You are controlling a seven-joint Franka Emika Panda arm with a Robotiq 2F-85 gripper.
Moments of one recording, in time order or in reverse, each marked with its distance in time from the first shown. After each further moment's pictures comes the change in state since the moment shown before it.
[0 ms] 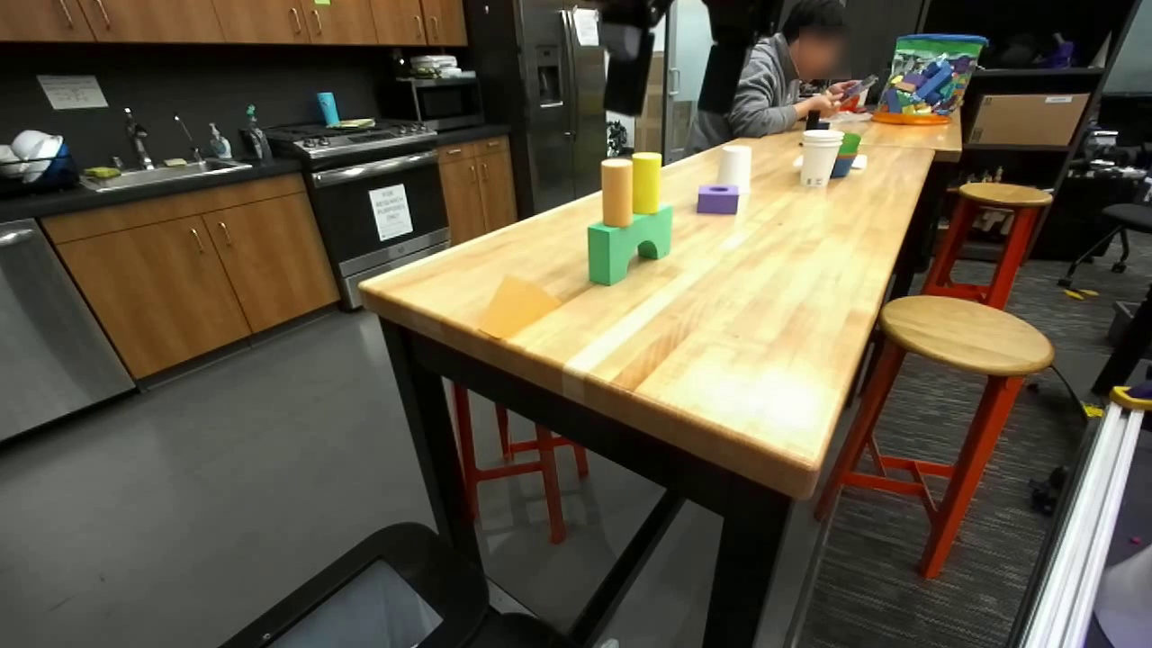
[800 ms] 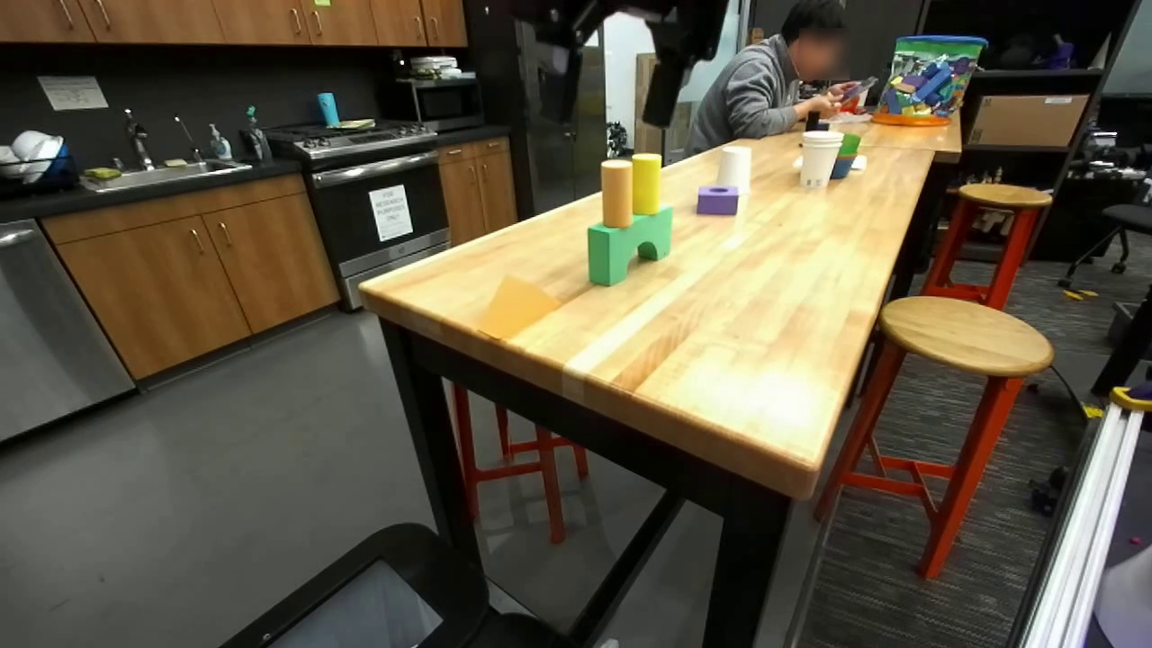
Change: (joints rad) arm -0.024 0.119 -0.007 0.039 0.001 0.140 0.027
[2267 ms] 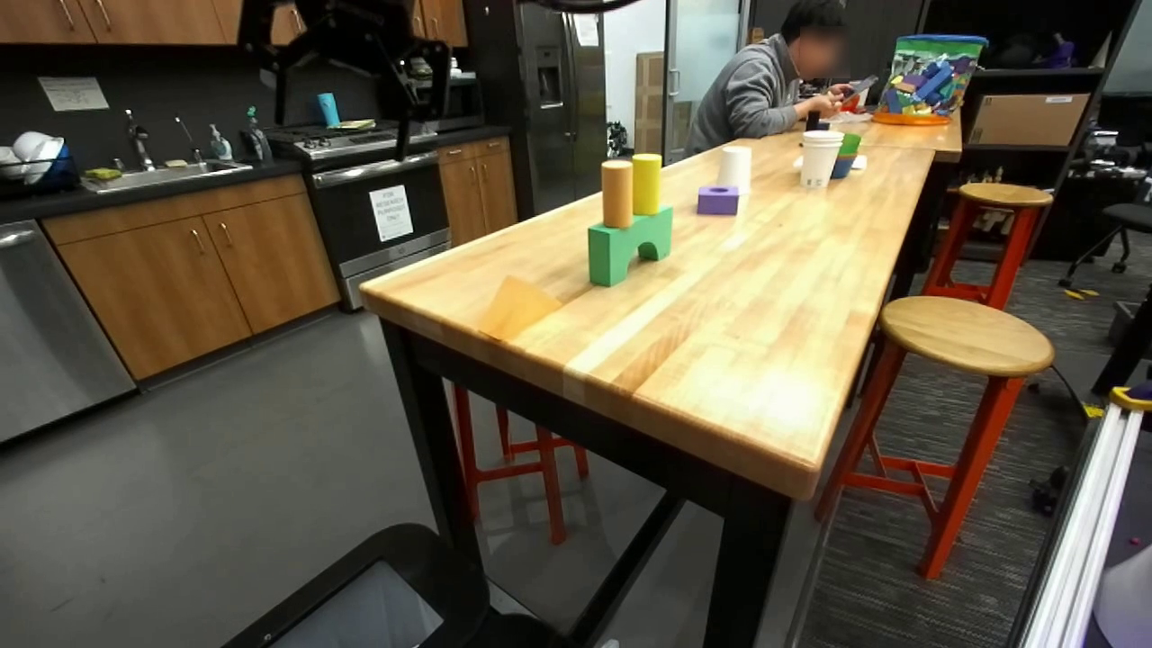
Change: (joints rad) arm 0.009 0.716 -0.020 0.640 -0.026 0.171 0.577
